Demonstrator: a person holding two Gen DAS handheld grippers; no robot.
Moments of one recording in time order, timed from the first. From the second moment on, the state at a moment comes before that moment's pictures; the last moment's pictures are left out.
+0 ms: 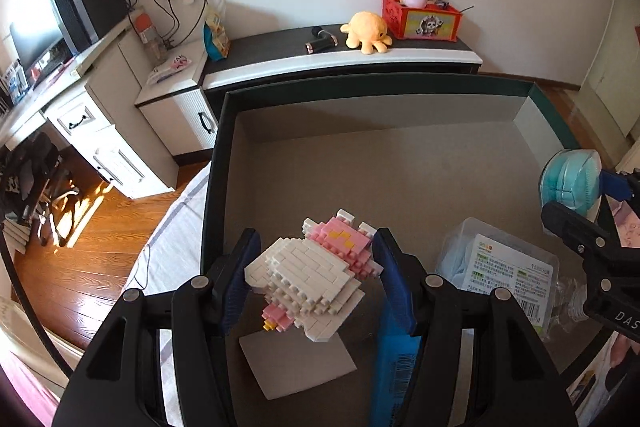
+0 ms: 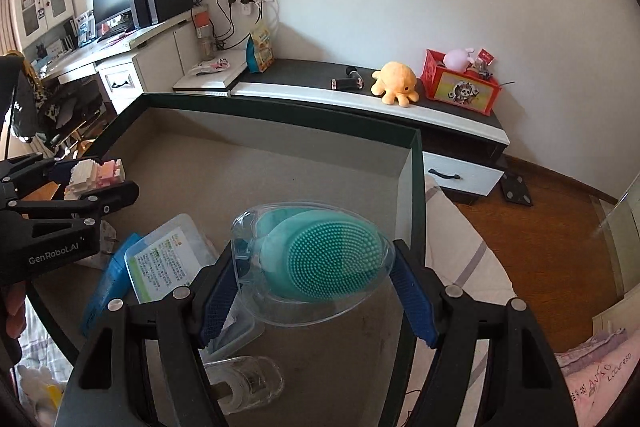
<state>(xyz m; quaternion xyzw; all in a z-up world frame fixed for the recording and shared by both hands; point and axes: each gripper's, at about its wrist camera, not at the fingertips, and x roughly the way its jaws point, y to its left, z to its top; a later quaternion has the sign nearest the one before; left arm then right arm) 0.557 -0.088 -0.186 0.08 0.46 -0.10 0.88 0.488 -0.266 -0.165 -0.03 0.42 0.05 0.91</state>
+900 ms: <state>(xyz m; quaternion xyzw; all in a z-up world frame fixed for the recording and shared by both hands) 0.232 -0.036 -0.063 0.04 0.19 -0.06 0.98 0.202 -0.223 -0.056 0.01 0.21 0.03 0.98</state>
